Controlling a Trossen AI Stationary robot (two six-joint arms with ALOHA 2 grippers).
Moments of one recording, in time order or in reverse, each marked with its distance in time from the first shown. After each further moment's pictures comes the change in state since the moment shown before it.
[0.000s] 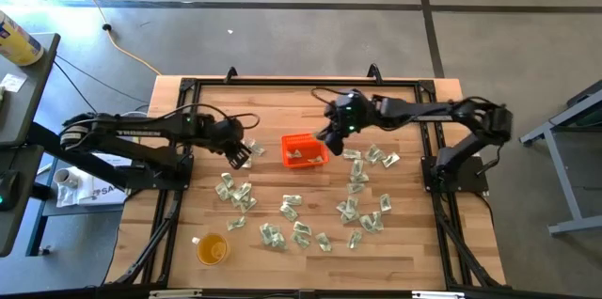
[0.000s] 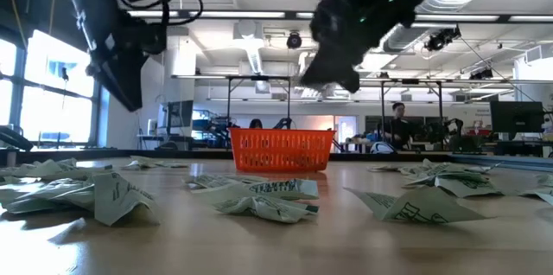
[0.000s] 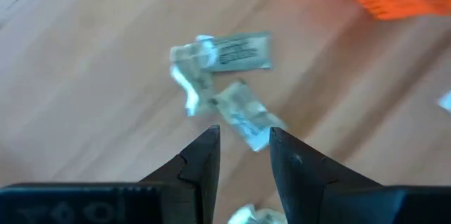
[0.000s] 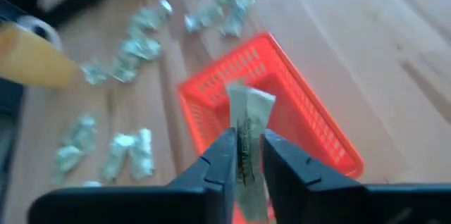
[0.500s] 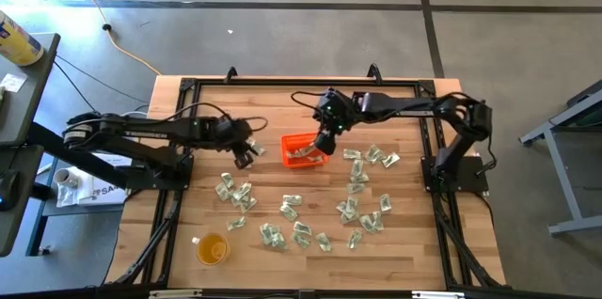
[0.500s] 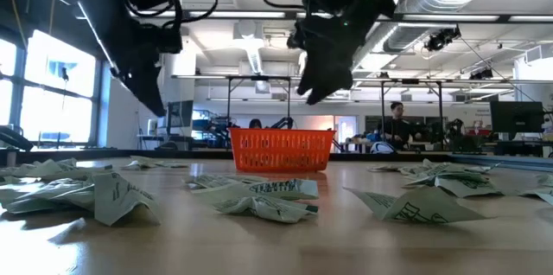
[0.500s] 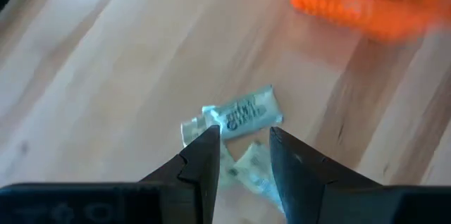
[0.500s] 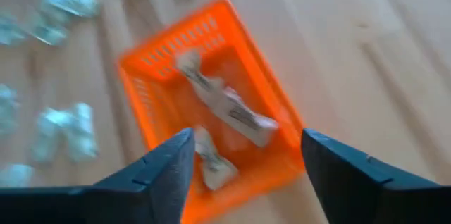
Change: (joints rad) left arm 0.000 0.062 -0.054 0.248 -0.090 0.409; right arm 0.028 0.118 0.211 -0.304 0.163 -0.118
